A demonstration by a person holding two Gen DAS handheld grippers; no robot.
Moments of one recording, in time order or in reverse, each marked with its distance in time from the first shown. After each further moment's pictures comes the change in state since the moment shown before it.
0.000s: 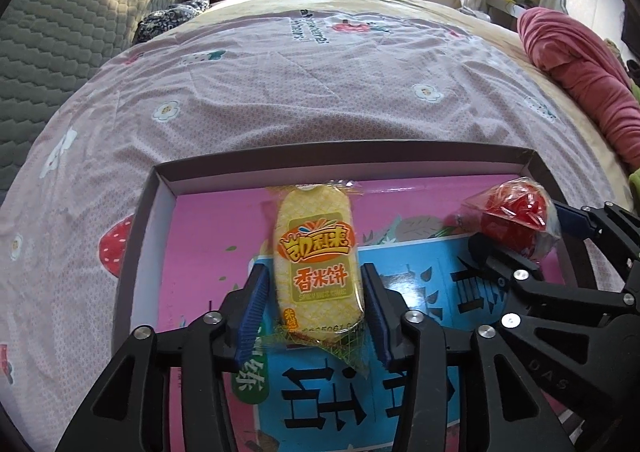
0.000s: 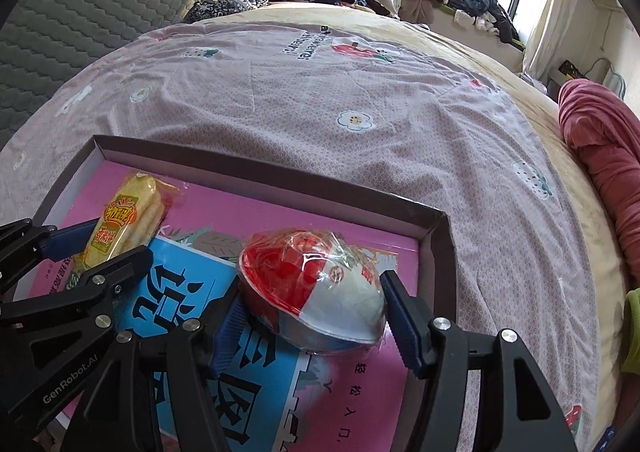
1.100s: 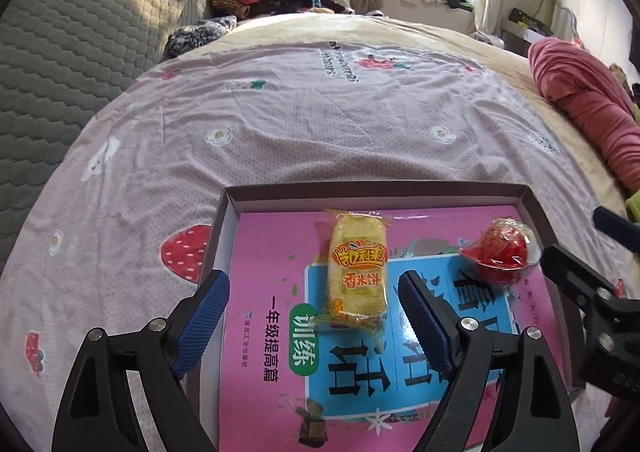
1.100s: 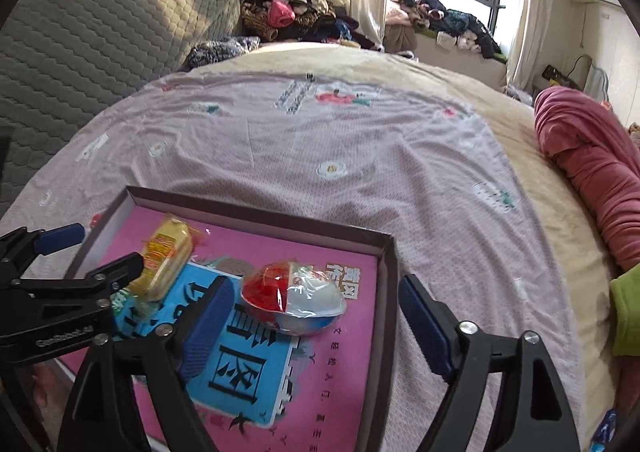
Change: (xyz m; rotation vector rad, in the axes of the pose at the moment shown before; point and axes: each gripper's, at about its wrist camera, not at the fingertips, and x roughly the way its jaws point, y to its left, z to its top) left arm -0.052 0.023 0.001 -0.046 -0.080 0.039; right arm -0.082 -0.013 -0.005 0.061 -0.145 0.004
